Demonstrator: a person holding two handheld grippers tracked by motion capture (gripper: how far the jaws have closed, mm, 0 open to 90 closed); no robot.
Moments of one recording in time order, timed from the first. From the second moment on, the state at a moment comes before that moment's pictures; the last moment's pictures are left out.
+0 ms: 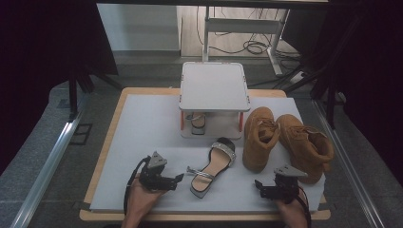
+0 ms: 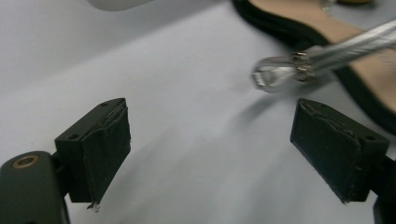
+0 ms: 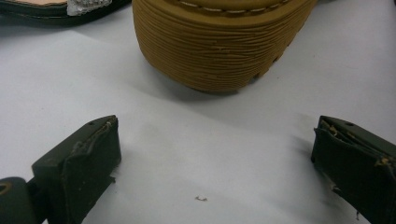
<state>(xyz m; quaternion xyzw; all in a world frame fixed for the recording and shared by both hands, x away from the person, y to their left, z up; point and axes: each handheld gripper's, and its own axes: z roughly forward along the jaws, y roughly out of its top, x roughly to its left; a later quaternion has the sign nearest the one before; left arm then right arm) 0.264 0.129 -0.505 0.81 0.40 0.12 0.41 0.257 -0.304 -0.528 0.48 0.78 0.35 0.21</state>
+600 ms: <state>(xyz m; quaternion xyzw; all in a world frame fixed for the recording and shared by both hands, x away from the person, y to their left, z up) 0.221 0.113 -0.504 0.83 0.37 0.11 0.41 0.257 -0.304 -0.528 0.48 0.78 0.35 0.21</state>
